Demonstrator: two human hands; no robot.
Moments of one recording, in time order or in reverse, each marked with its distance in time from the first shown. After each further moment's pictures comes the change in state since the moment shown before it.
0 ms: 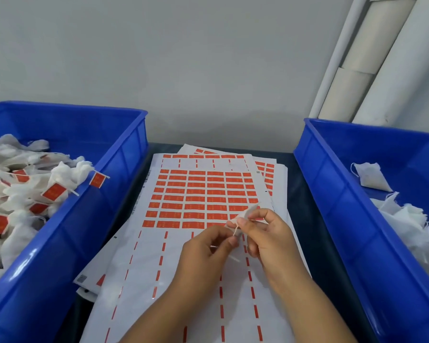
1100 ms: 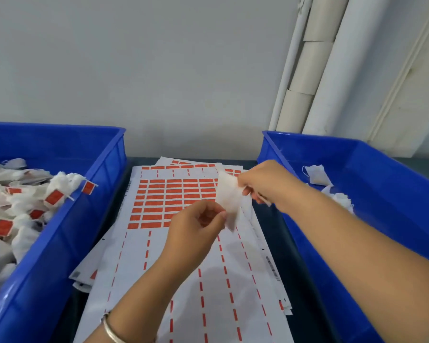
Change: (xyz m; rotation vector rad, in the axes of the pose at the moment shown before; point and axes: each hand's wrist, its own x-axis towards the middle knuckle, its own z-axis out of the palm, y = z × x) left_hand -0.012 0.058 -0.007 0.079 0.026 0.139; right_hand -0.007 -0.131 -0.032 -0.653 0.038 0.105
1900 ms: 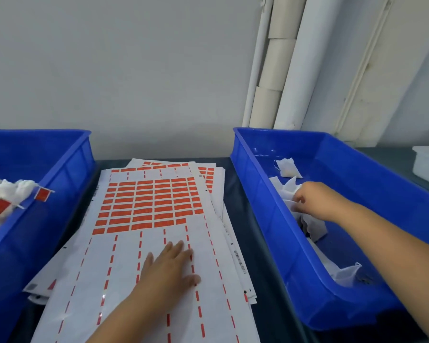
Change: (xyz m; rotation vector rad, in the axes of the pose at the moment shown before) left_hand -0.024 -0.071 0.042 0.862 -0.531 -0.140; right_hand 0.032 0.156 -0.118 -0.853 0.023 -0.067
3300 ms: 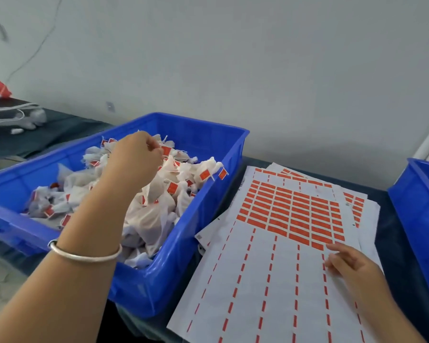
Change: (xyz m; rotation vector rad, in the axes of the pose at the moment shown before) left_hand -0.151 -0.176 -0.209 -0.326 0.963 -0.648; right_hand -0.014 -0.193 0.118 0.987 -0.033 -0.077
